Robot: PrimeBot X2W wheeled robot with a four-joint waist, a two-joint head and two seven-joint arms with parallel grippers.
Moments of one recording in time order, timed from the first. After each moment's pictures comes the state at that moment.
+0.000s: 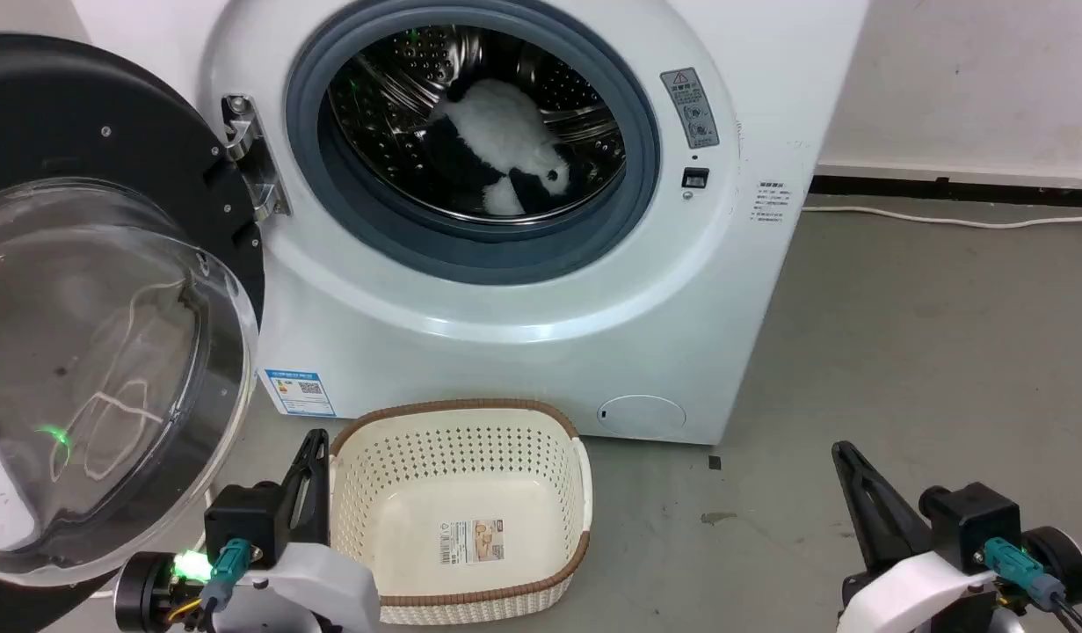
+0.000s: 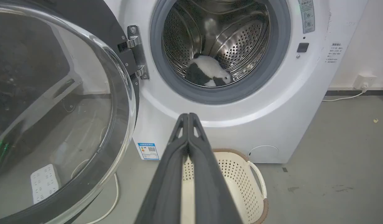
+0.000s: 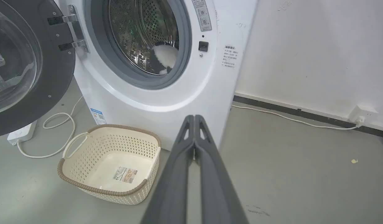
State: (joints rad) left arm -0.01 0.05 0.00 0.00 0.00 0.00 0.00; right arm 0.01 -0.05 0.00 0.01 0.01 0.13 0.00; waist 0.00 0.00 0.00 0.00
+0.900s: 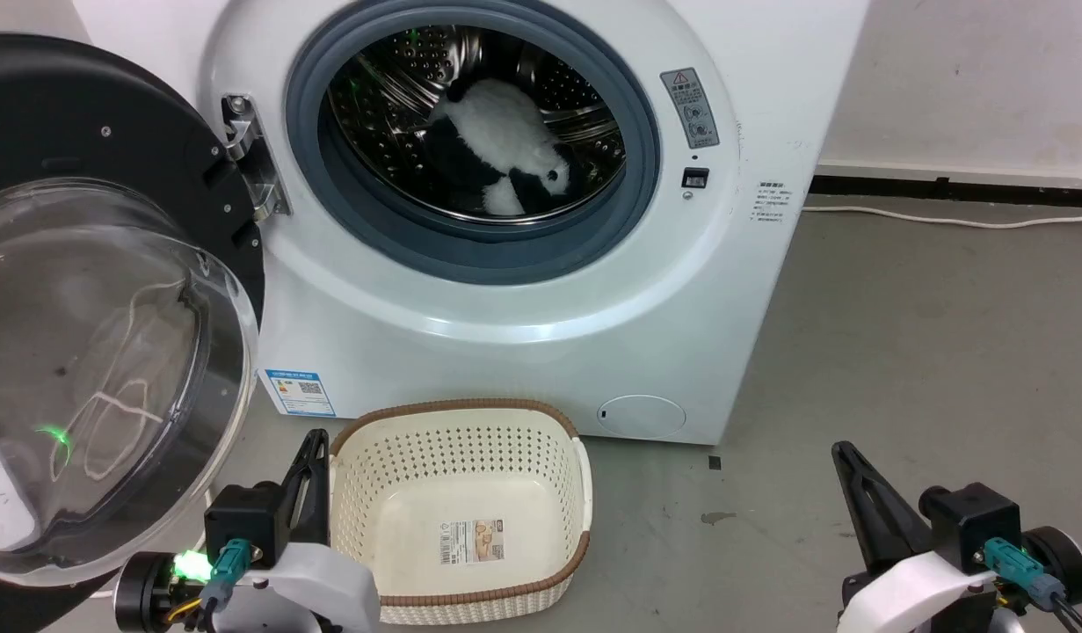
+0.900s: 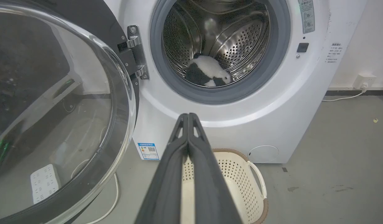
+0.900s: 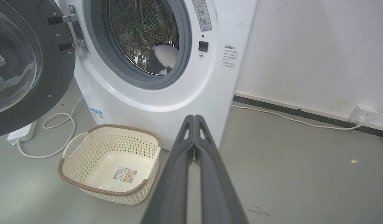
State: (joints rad) left arm -0.01 0.05 0.00 0.00 0.00 0.00 0.00; right arm 0.01 -0.05 0.00 0.01 0.01 0.13 0.00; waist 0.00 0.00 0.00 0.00
